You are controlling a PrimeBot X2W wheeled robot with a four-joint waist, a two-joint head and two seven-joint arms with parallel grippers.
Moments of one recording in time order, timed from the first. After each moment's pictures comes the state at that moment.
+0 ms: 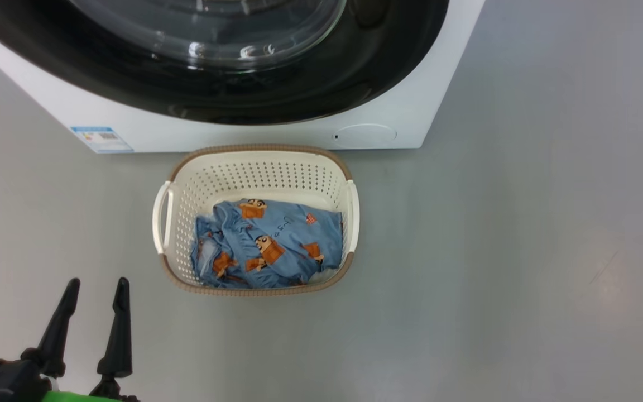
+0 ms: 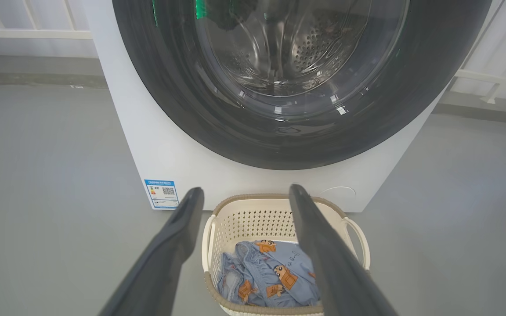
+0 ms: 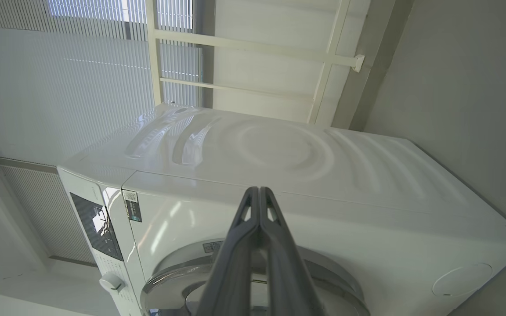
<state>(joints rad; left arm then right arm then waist) 0.04 0.19 -0.03 -0.04 -0.36 -0.13 -0.26 -0.43 -0.29 -0.40 0.23 1.73 0.13 0.29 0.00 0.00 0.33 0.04</state>
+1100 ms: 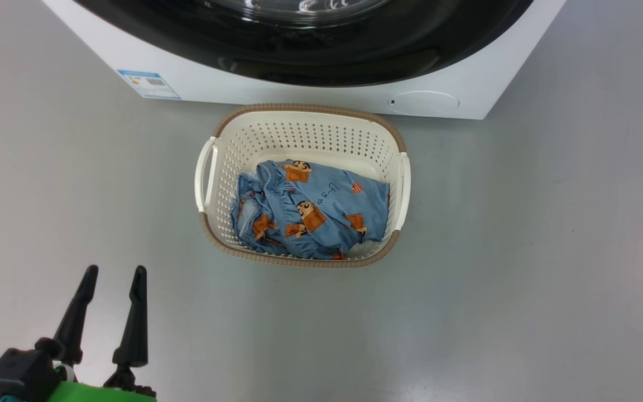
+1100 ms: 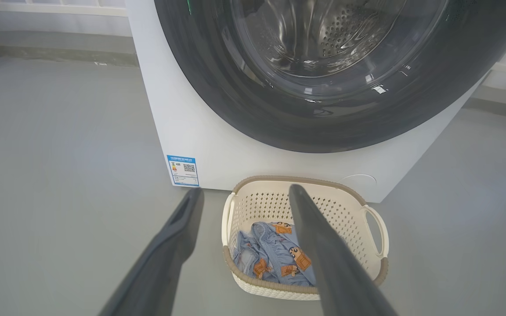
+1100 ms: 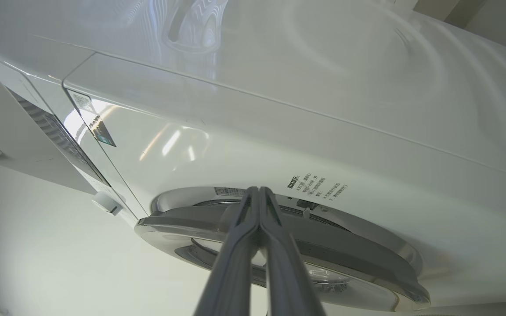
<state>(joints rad) 0.00 0.16 -0.06 -0.05 -0.37 -0.13 -0.26 -0.83 -0.34 -0.31 0.34 1.60 0.13 0.56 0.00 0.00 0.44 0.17</state>
